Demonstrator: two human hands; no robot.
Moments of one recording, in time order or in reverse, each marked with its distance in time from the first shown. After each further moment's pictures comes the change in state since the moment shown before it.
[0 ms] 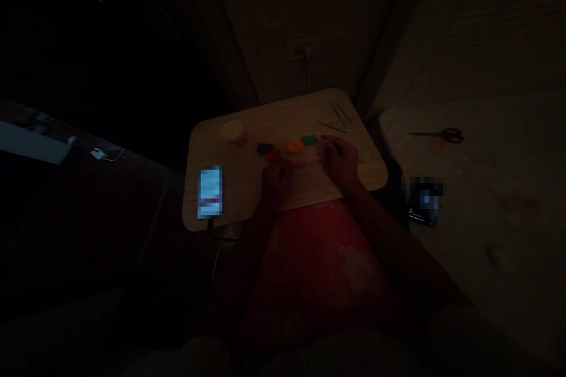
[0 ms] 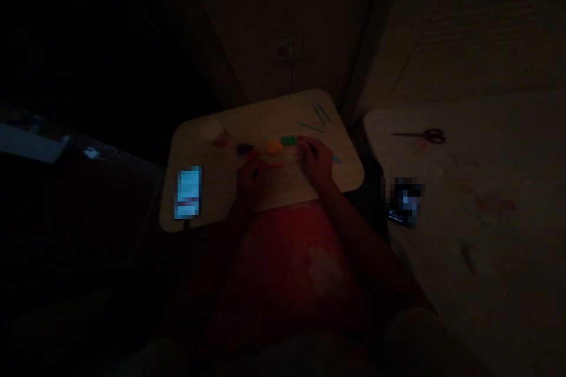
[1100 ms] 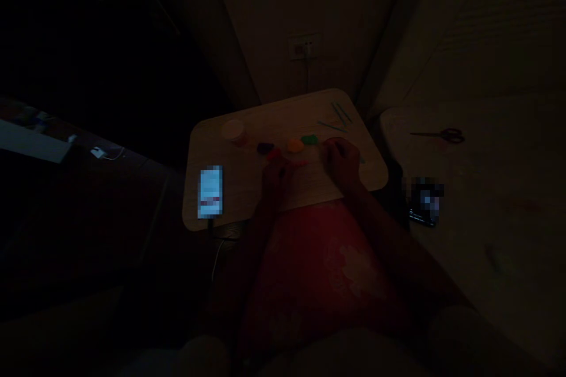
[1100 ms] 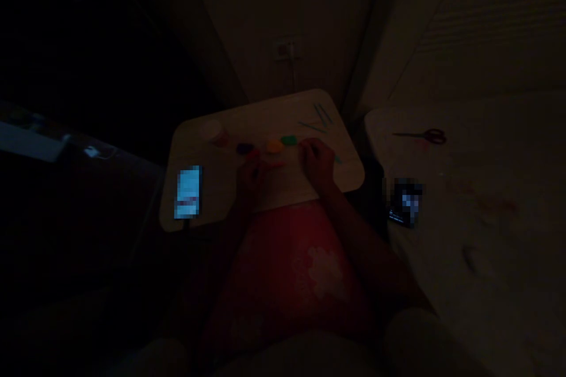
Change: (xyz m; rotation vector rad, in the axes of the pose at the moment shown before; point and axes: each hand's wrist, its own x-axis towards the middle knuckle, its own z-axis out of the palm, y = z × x) left_hand -0.001 -0.001 0.000 0.008 0.008 0.020; right_hand -0.001 -0.007 -0.003 -0.067 0.014 -0.017
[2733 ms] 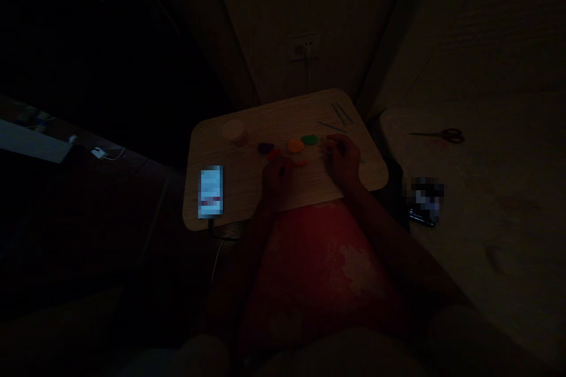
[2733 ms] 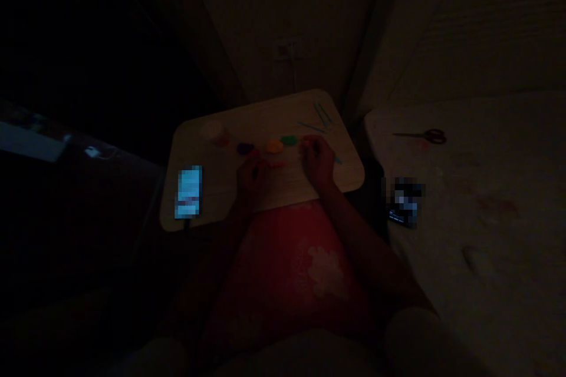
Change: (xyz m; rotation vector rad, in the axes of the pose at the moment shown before) left_hand 0.000 0.001 0.001 0.004 0.013 -0.040; right_hand 0.000 0.011 0.003 0.033 -0.027 0.009
